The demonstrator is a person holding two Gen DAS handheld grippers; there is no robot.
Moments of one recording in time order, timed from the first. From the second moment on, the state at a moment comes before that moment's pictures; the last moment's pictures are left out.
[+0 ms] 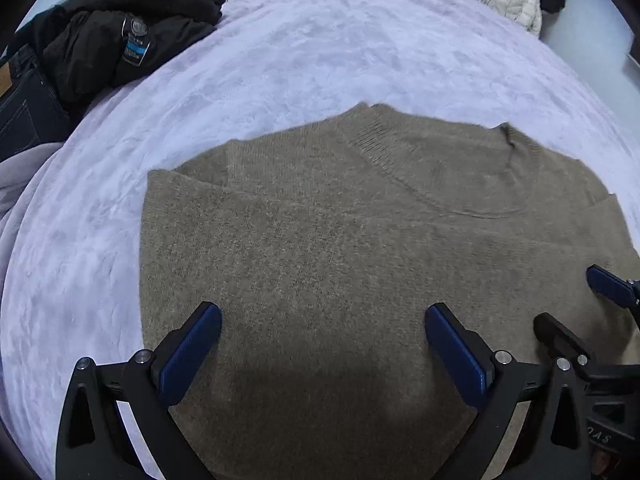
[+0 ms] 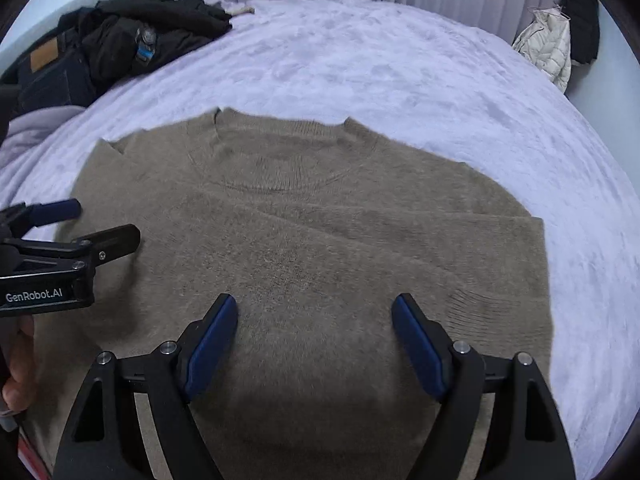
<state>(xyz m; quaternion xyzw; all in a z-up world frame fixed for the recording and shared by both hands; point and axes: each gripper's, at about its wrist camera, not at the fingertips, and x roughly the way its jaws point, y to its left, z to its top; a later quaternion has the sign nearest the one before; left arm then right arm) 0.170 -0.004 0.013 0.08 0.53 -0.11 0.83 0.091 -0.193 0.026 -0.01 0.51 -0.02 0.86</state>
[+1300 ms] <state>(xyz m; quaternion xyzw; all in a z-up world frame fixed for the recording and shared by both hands) 0.029 0.049 0.046 0.08 0.46 -0.15 0.87 -0.079 -0.177 0.047 -0.01 0.48 0.01 0.88</state>
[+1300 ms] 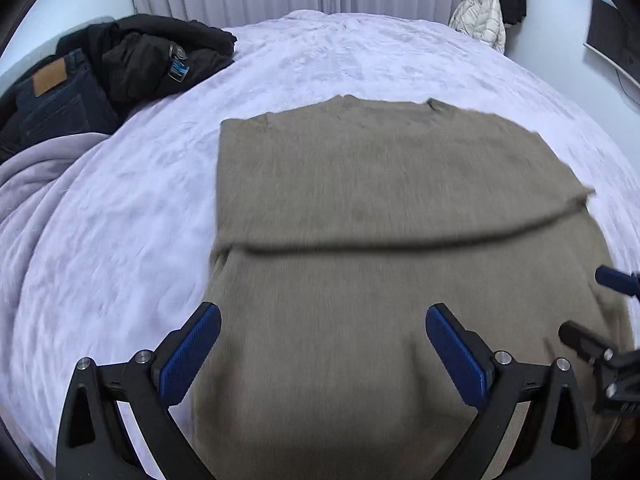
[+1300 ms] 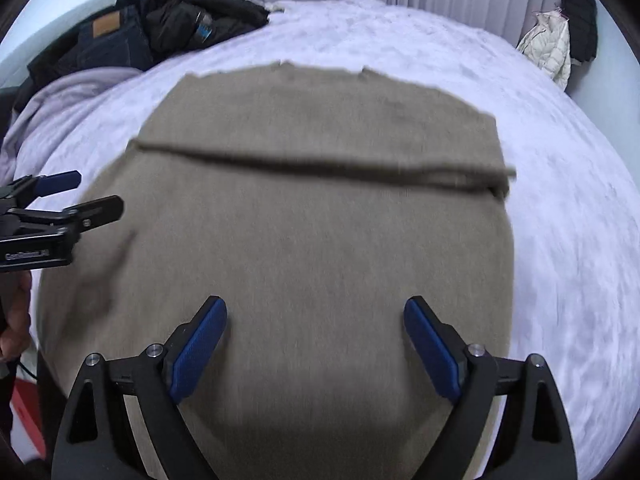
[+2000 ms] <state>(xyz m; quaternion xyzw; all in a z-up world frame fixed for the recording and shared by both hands) -0.121 0.092 0.010 0.12 0.44 -0.11 0.88 -0.181 -0.167 0.026 -0.08 0.45 0.03 0.89</state>
